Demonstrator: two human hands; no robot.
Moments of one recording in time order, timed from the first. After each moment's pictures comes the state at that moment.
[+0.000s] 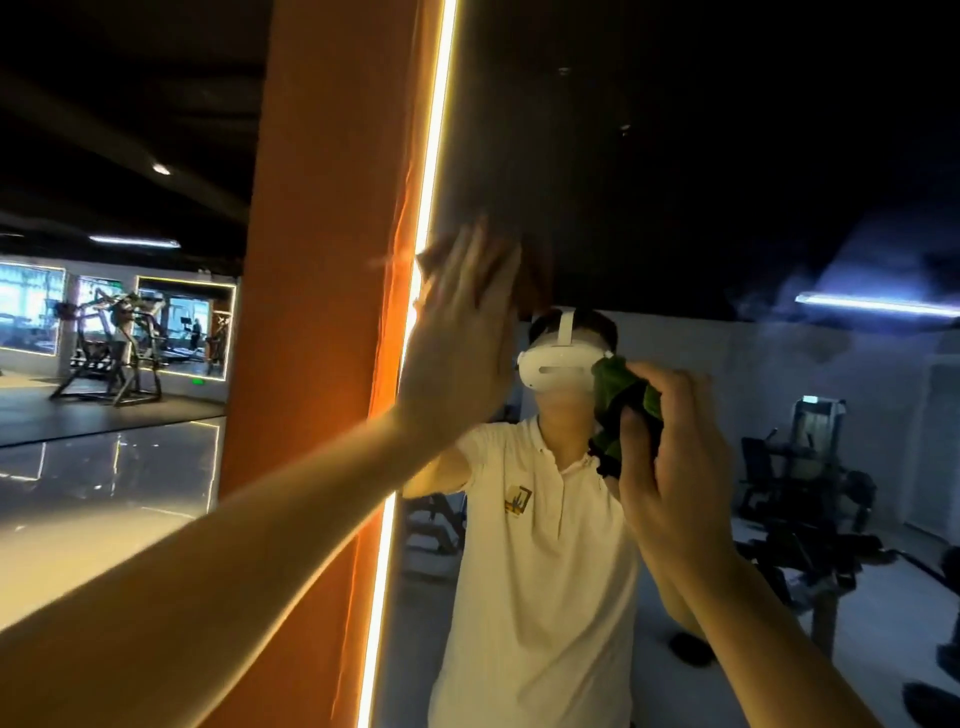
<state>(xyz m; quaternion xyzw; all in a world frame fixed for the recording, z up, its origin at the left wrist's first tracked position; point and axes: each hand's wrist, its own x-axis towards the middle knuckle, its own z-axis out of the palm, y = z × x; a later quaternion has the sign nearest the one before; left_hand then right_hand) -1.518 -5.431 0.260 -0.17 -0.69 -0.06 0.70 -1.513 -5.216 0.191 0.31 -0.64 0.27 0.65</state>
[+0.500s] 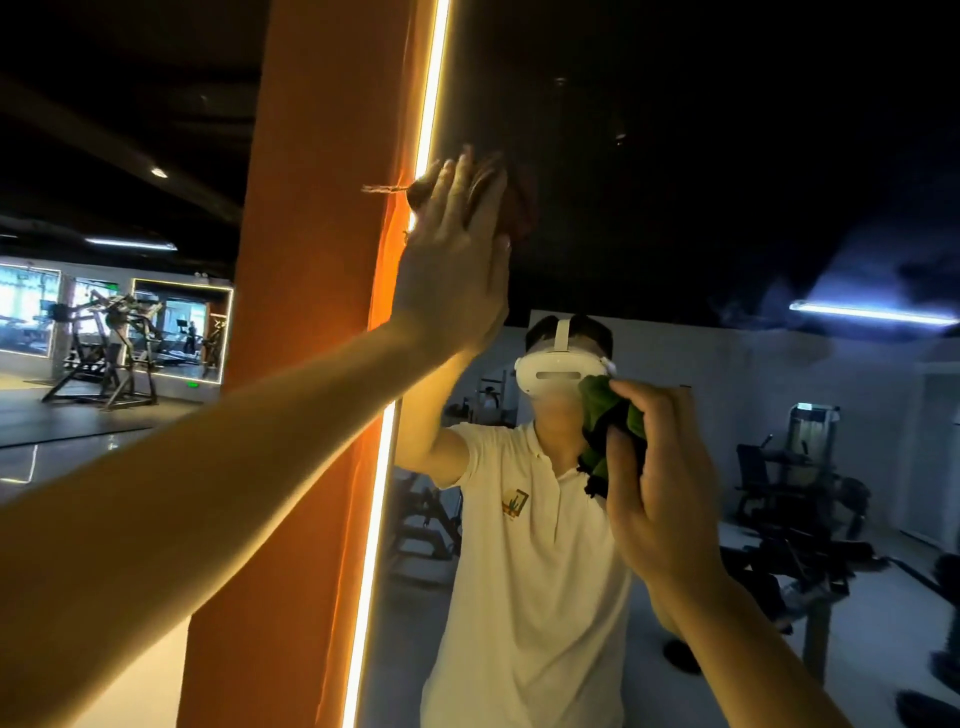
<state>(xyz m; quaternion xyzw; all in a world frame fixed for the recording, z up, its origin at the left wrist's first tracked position) -1.511 -5.439 0.334 -0.15 -0.69 -0.04 0.71 -1.508 -5.212 0.184 0.34 -0.64 0.27 0.64</state>
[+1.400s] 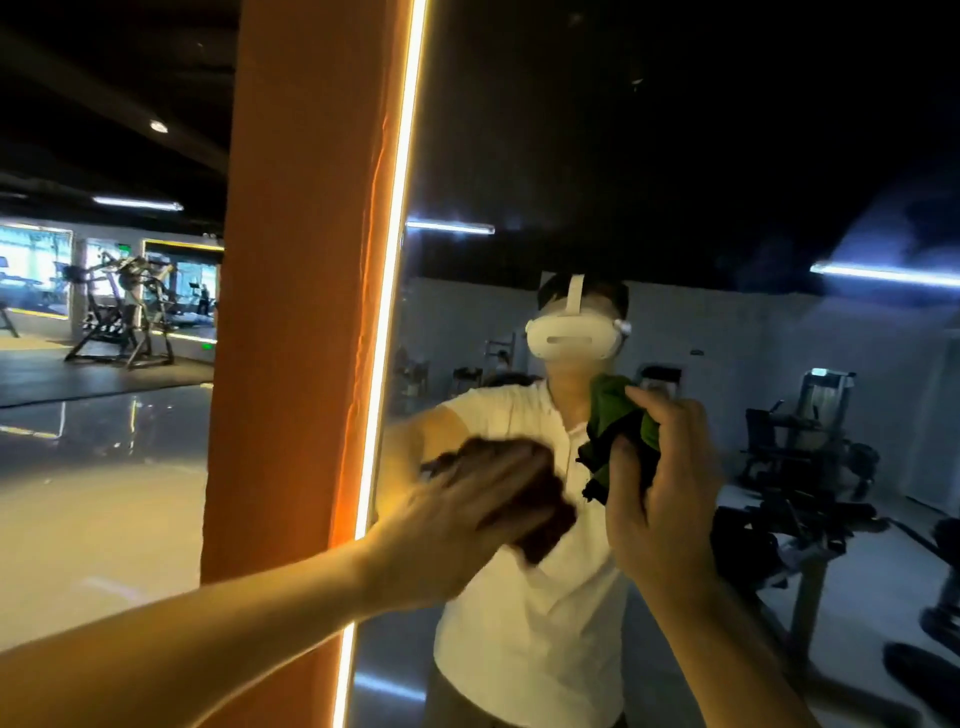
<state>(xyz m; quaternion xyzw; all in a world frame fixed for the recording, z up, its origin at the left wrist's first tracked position) -1.504 -5.429 0.087 -0.34 -0.75 0.19 0.53 -1.498 -5.196 0.142 0.33 -0.62 0.34 0.62</state>
